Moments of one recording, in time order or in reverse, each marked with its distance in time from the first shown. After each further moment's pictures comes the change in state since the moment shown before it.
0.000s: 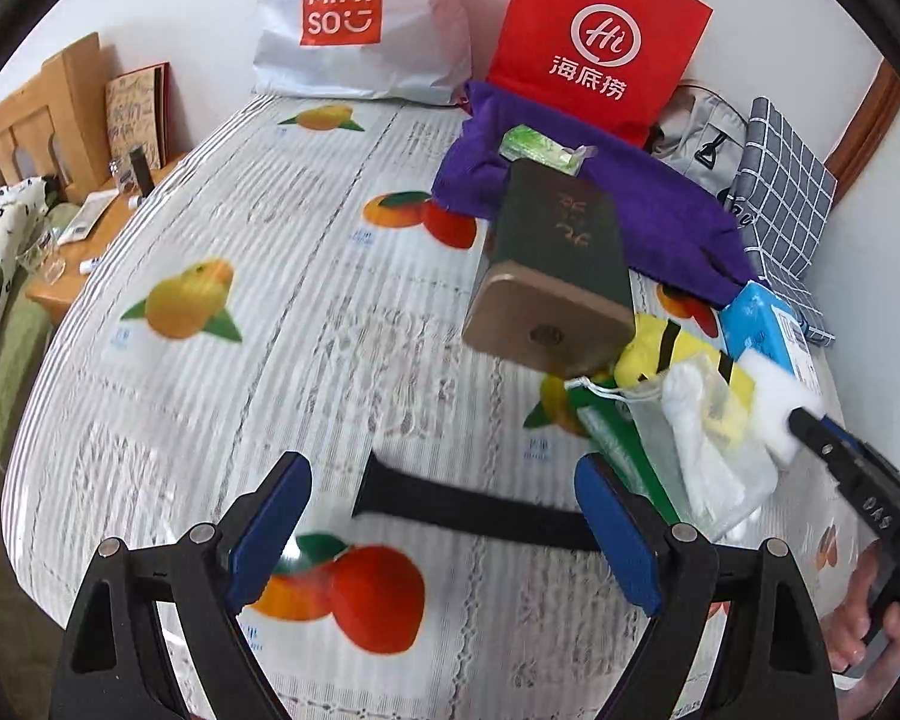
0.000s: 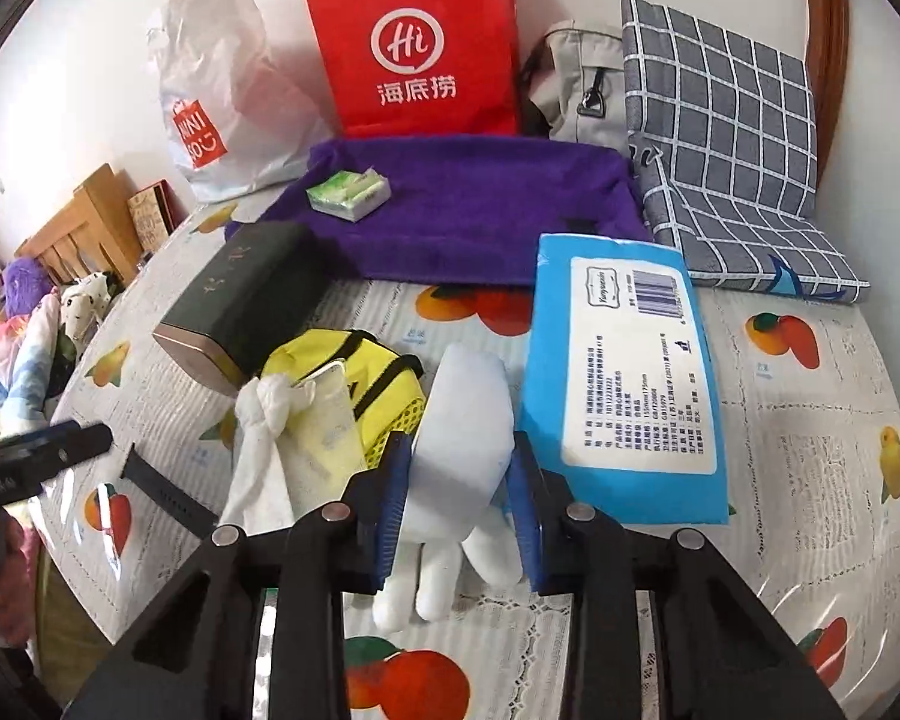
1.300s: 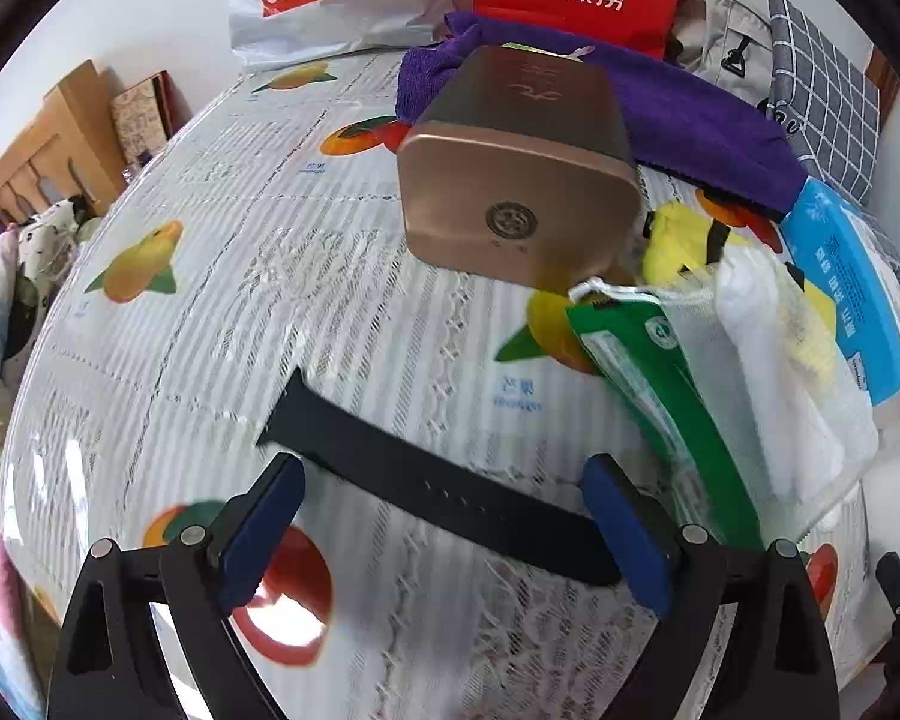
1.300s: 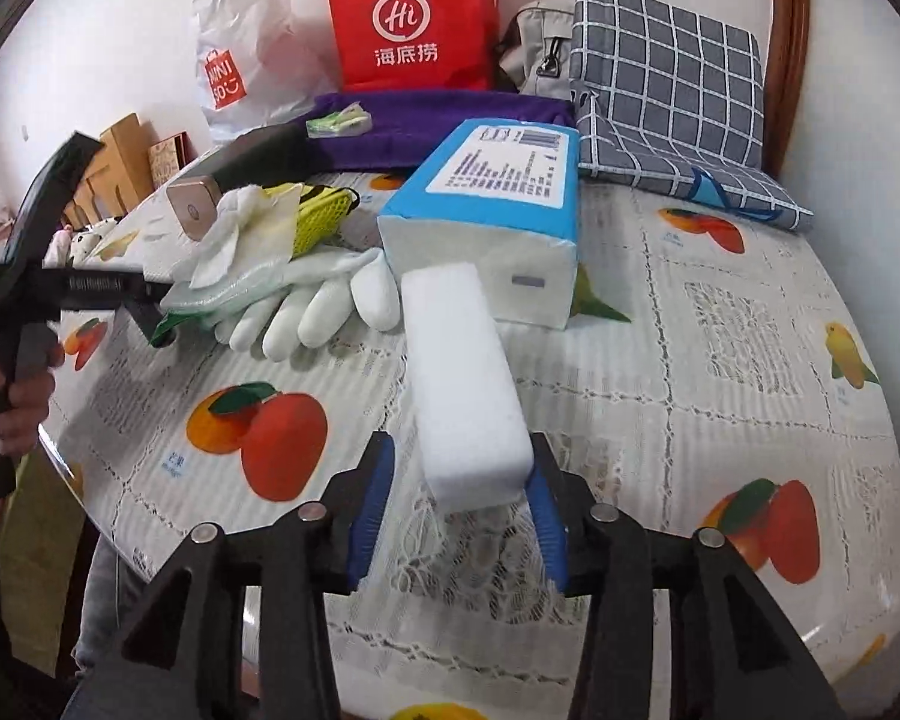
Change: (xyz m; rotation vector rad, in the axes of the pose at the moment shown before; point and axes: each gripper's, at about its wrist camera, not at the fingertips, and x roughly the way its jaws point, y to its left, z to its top) left arm 0.057 -0.055 -0.027 0.059 0.049 0.200; right arm -0.033 -0.061 -0.115 -0.087 -0.016 -0.017
